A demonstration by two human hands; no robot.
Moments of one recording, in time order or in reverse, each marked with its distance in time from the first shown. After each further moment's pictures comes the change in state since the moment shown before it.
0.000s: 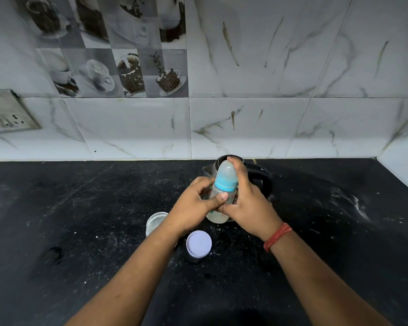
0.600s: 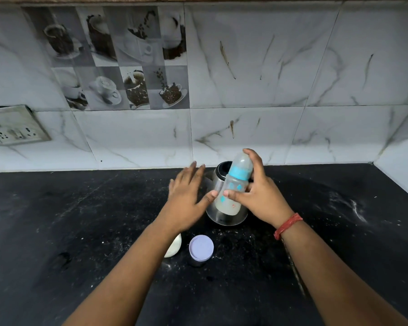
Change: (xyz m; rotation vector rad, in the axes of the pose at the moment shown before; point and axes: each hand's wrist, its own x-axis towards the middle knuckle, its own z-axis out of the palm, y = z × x) left_hand -0.005 0.009 -0.024 0.735 0.072 0.123; right_hand 0.009 0.001 -0.029 0.138 0.098 0.085
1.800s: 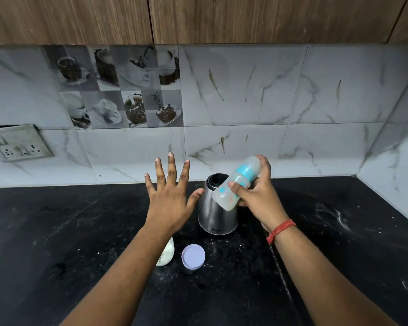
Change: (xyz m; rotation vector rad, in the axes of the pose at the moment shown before) left_hand -0.010 0.022 -0.021 0.416 0.186 -0.059; right_hand -0.017 -0.021 -0.023 0.418 0.300 0.119
